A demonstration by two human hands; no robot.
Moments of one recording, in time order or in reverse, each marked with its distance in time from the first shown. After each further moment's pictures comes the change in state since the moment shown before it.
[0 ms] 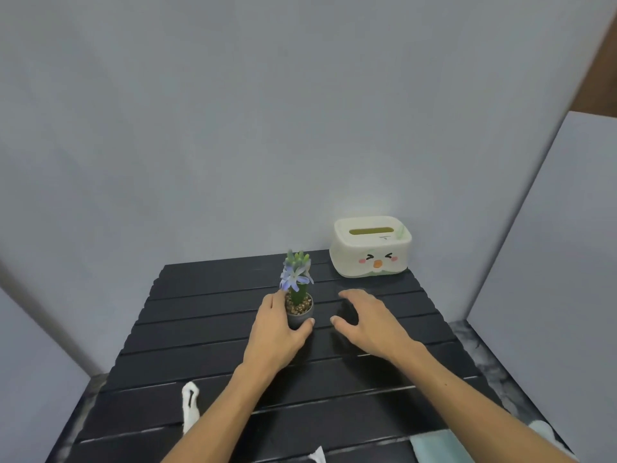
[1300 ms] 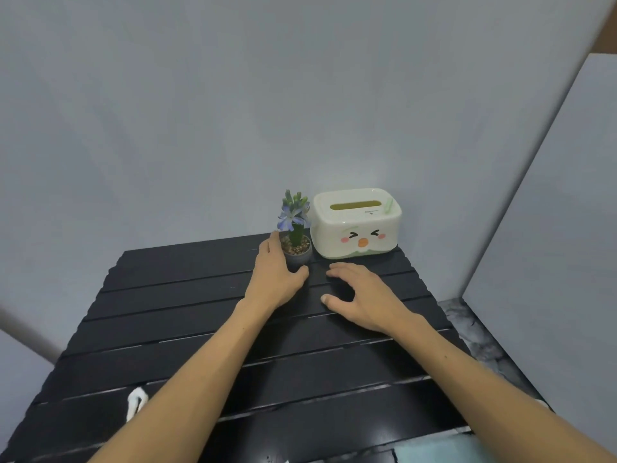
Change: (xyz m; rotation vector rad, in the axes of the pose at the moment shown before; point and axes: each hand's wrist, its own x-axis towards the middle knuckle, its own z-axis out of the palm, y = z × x) left_hand 0.088 0.020 0.049 0.028 -0.066 -0.018; right_hand 0.036 0.058 0.003 -0.003 0.027 -0.161
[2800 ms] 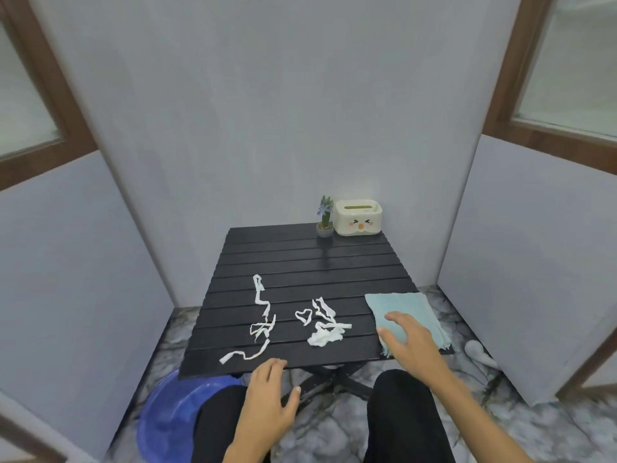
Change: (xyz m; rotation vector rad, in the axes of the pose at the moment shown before) left_hand -0.495 -0.011 -0.105 0.118 -0.022 0.038; right_hand -0.367 -0.149 -0.056 0.219 0.193 0.254
